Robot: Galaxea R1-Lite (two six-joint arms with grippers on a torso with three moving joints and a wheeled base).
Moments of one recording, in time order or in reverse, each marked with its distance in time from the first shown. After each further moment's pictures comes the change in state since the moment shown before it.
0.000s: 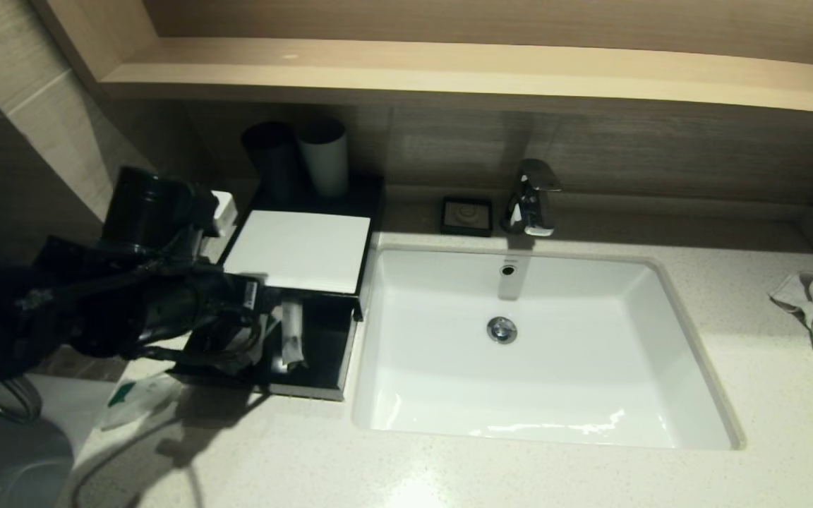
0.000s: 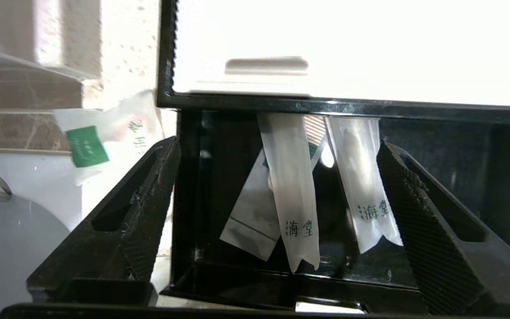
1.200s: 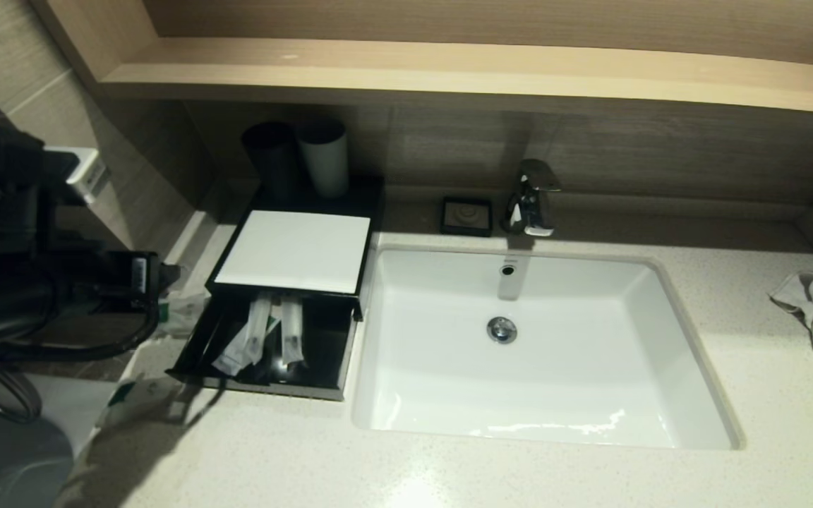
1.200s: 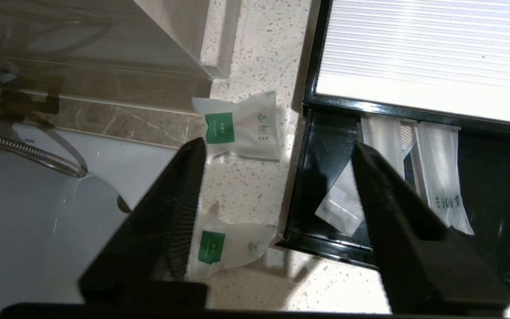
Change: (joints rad) left arm 0.155 -0.235 0.028 0.115 -0.004 0.037; right arm 0.000 0.000 0.000 0.000 0.000 0.000
